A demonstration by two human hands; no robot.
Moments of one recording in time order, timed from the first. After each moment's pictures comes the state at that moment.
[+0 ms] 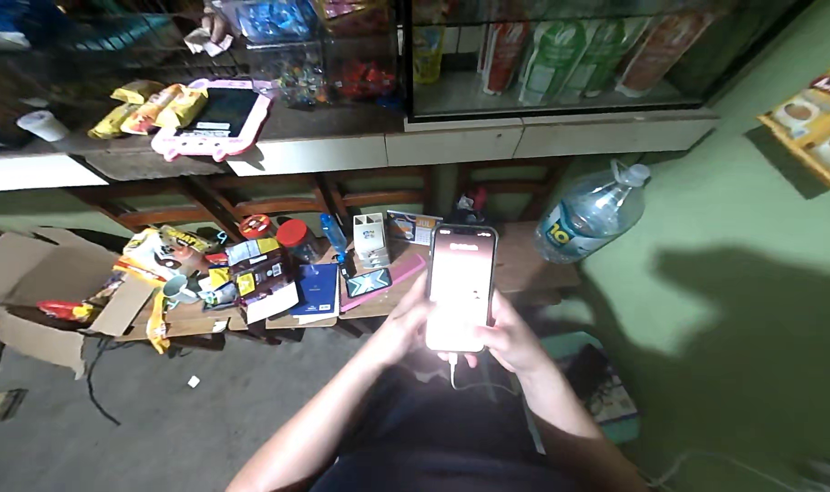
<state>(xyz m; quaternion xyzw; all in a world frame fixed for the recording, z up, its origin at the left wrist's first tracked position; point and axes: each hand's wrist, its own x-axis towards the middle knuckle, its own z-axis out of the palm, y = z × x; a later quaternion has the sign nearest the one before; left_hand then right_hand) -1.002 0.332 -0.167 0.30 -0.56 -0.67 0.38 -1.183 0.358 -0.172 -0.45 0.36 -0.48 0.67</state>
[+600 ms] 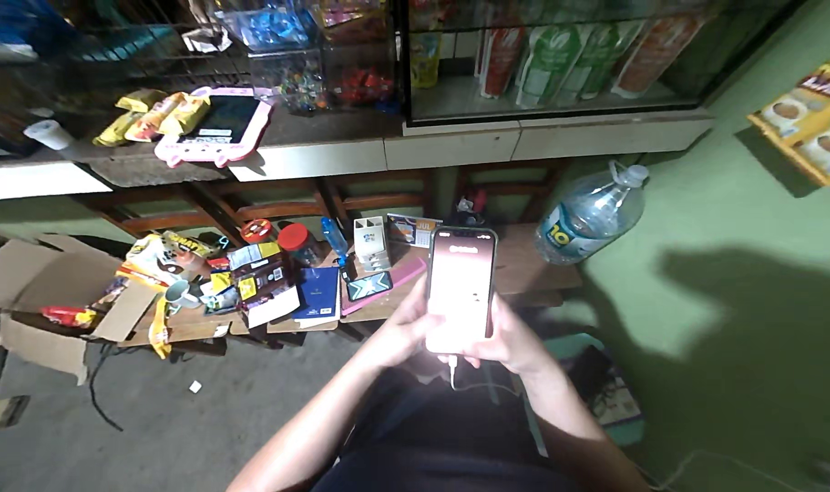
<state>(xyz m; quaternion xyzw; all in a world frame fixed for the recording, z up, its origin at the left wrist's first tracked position) -1.000 0.329 -0.169 0.23 -0.59 -0.68 0.37 -1.188 0.357 -0.175 -0.49 0.32 -0.47 0.66</state>
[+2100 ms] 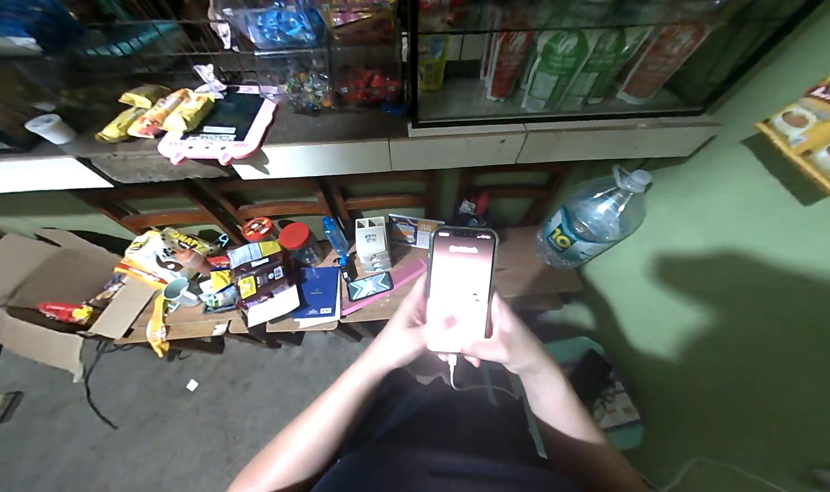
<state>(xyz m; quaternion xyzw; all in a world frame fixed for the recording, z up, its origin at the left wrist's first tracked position) -1.001 0.330 -0.170 0.26 -0.60 -0.64 0.41 -1.180 0.354 -0.170 -0.50 0.34 -0.47 0.64</state>
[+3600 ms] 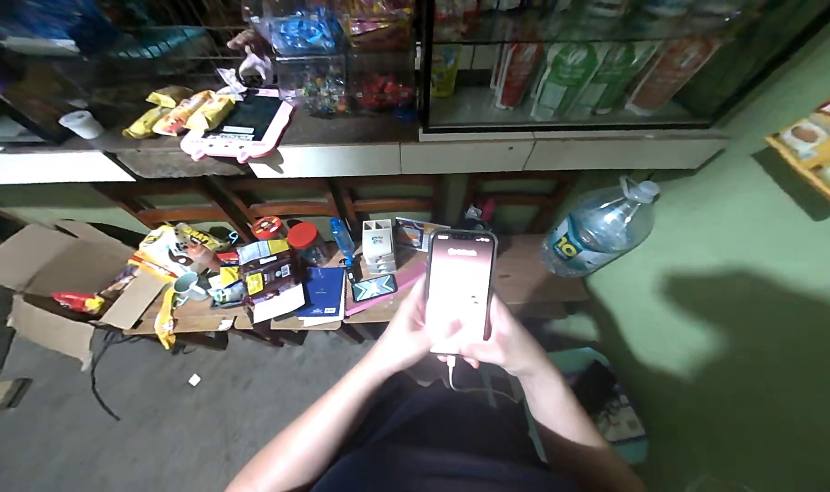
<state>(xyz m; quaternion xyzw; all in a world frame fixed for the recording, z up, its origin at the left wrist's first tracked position) -1.001 0.338 -0.168 0.28 -0.60 -0.59 0.45 -1.172 0.355 -0.168 -0.52 0.35 -0.46 0.63</state>
